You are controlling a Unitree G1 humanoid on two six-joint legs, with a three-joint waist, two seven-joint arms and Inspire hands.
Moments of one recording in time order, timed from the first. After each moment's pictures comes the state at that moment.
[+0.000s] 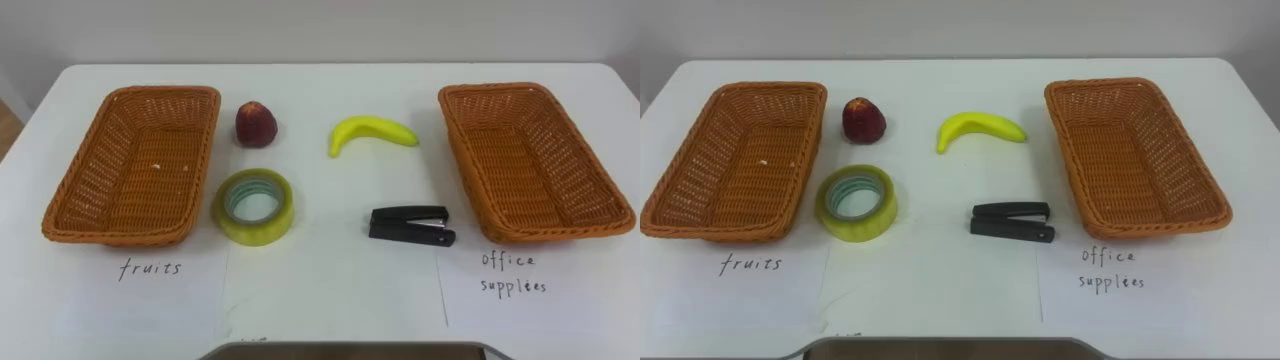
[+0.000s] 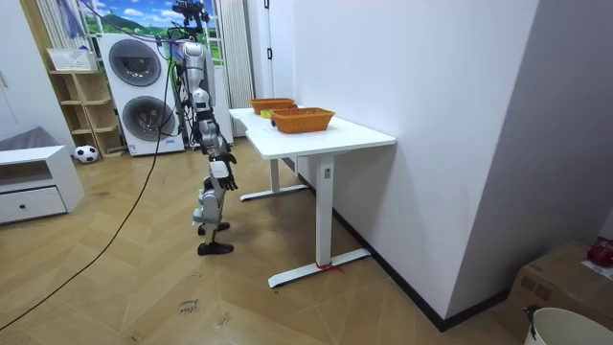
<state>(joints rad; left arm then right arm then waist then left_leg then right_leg) 0.17 0.12 0.10 1.19 -0.27 -0.06 0.06 0.10 -0.17 0.02 1.35 0.61 0.01 0.14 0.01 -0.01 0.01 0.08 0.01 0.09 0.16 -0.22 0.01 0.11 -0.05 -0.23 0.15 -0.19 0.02</state>
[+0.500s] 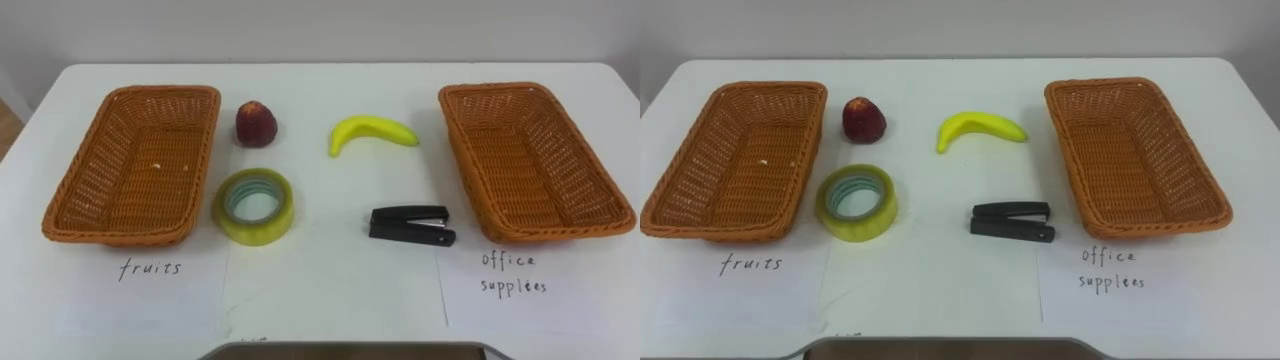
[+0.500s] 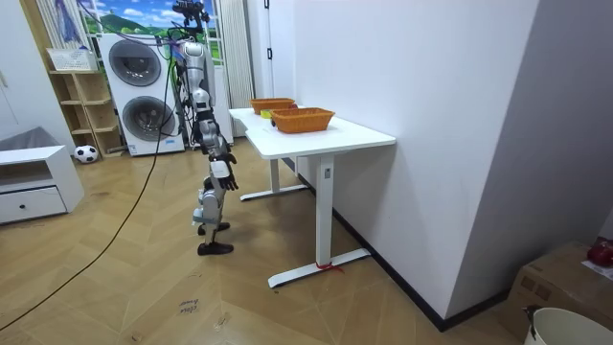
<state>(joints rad) 0.16 0.12 0.09 1.19 -0.27 -0.06 0.06 0.10 -0.17 0.02 1.35 0.59 0.00 0.14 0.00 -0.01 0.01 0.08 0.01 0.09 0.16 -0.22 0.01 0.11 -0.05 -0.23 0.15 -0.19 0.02</state>
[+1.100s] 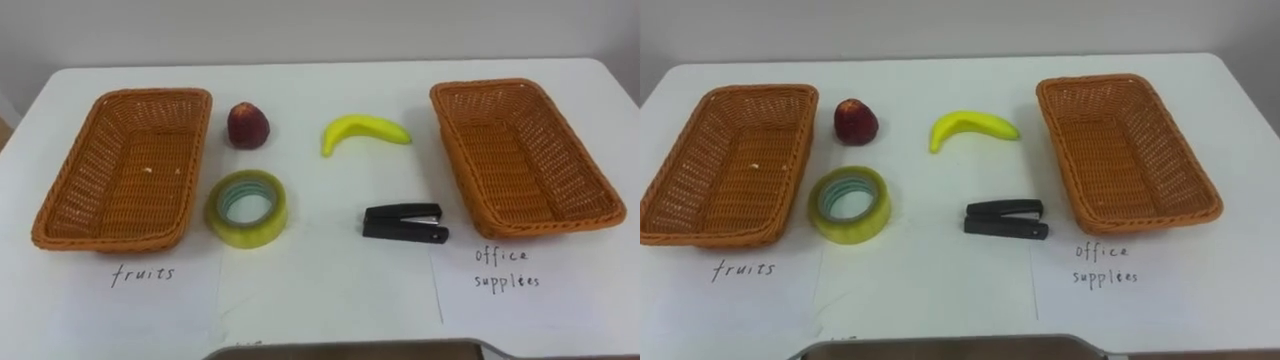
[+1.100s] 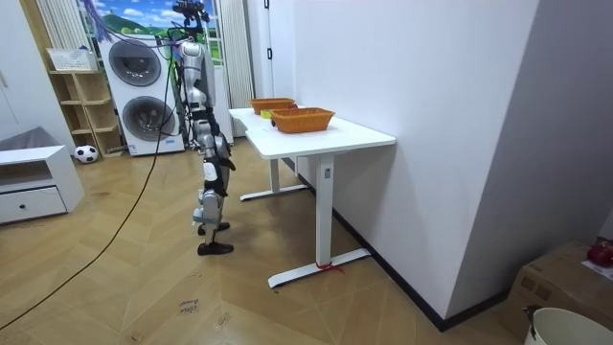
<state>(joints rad) 0.17 0.12 0.14 1.19 -0.27 -0.07 0.05 0.14 -0.18 -0.26 1.31 0.76 0.00 -0.01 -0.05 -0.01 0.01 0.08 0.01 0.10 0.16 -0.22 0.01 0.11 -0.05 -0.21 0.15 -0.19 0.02</state>
